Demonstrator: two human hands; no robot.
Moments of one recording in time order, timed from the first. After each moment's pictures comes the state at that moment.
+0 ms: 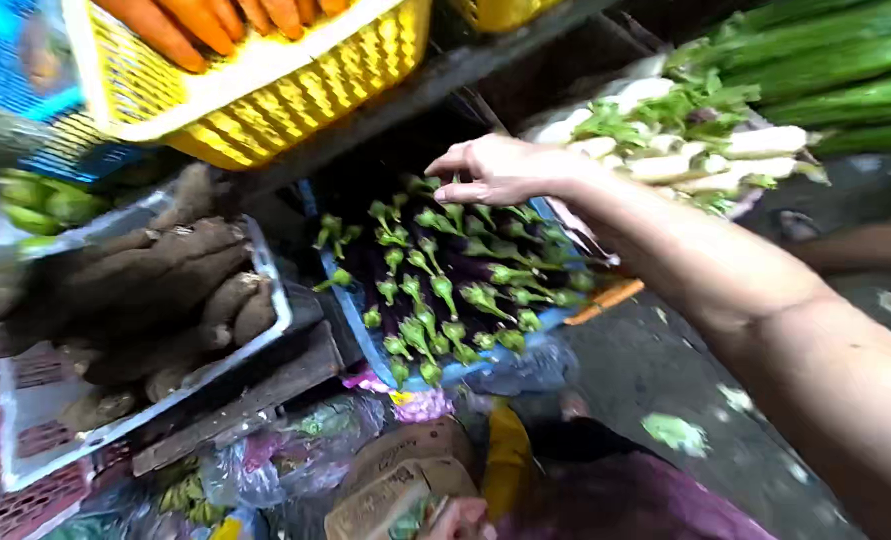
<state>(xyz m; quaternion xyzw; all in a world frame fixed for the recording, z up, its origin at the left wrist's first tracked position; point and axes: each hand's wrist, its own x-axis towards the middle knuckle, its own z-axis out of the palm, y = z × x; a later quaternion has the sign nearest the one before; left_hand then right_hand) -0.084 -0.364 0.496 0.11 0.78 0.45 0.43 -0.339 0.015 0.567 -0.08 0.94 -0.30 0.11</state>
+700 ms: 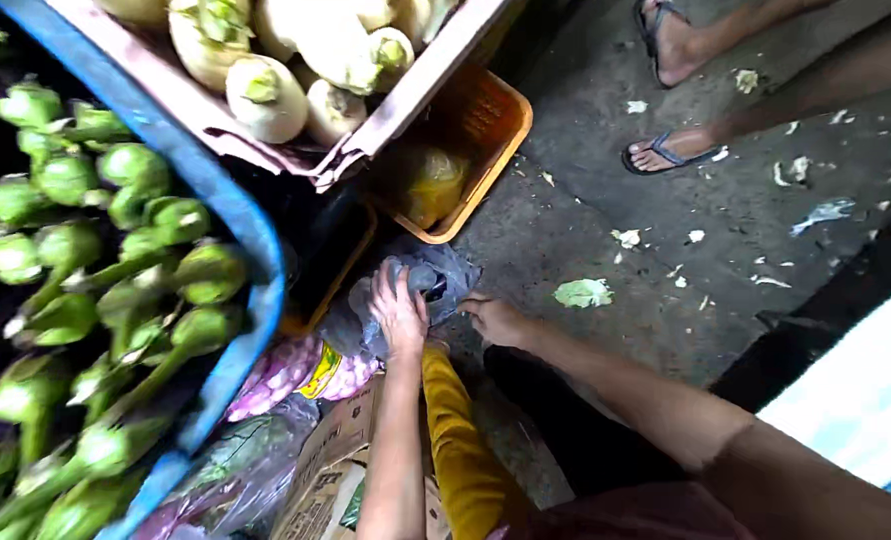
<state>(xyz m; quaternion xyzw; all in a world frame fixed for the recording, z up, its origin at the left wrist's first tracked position) -0.059 -0.077 0.167 0.36 0.89 0.21 0.20 0.087 0.043 0.172 0.28 0.76 -0.50 0.30</state>
